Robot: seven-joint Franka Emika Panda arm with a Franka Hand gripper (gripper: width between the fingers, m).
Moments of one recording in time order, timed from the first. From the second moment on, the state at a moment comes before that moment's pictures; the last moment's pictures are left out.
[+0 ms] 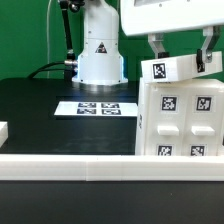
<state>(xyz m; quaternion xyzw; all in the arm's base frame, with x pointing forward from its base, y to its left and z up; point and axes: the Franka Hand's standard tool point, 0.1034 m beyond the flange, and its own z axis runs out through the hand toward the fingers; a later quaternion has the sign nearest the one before) 0.616 0.081 0.160 -0.90 0.43 -0.04 0.07</state>
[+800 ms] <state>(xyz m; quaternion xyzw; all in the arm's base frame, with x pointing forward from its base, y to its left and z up) 0.613 0.083 0.158 -0.65 0.76 0.01 0.10</state>
